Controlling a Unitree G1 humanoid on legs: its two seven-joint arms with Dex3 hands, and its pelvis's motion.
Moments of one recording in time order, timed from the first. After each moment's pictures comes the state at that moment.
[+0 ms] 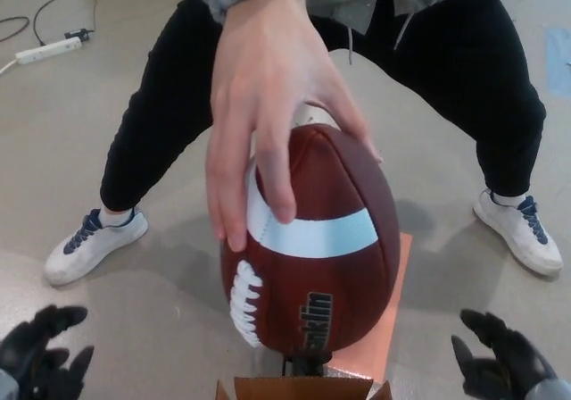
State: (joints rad) left_arm -0.37 0.48 -0.03 1.05 0.07 -0.11 -0.25; right_arm -0.40 -0.26 0.11 1.10 -0.16 -0.20 0.06
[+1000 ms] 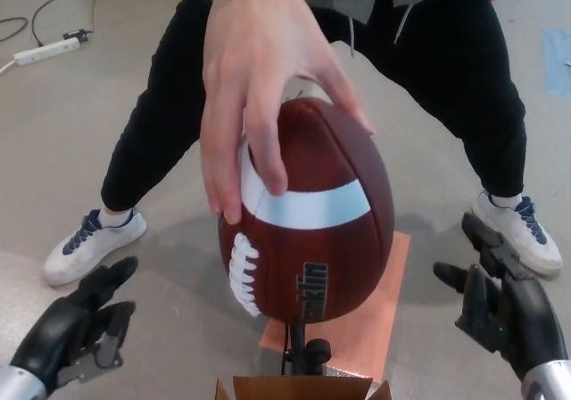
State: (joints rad) left_arm -0.15 0.39 0.04 0.60 0.01 -0.28 -0.35; right_arm -0.18 -0.14 -0.07 0.56 0.01 -0.40 0.13
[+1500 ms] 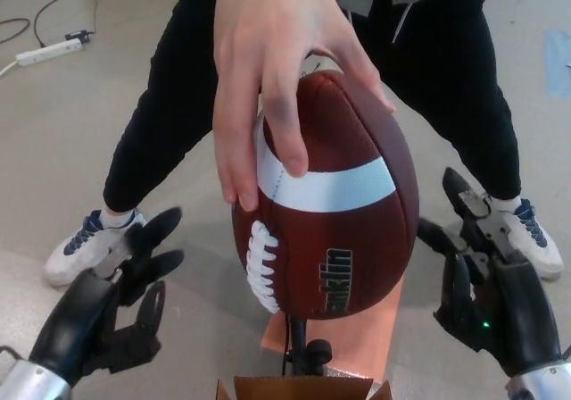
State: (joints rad) left_arm 0.02 0.32 0.03 0.09 -0.06 -0.26 -0.36; right_arm -0.01 -0.09 0.03 0.11 0.00 -0.39 0.14
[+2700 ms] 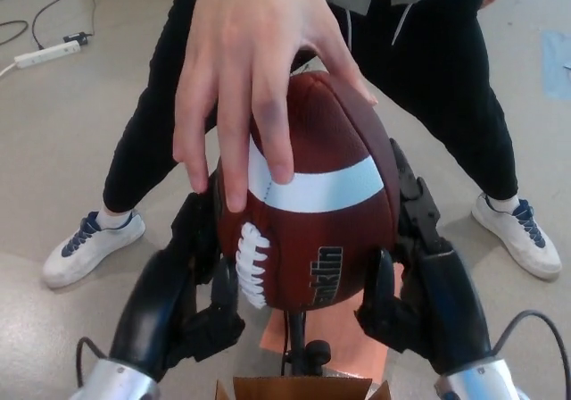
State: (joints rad) left_arm 0.07 0.15 -0.16 -0.19 -0.03 -0.08 -0.16; right_arm 0.01 0.00 0.26 -0.10 -0.12 -0.22 0.00
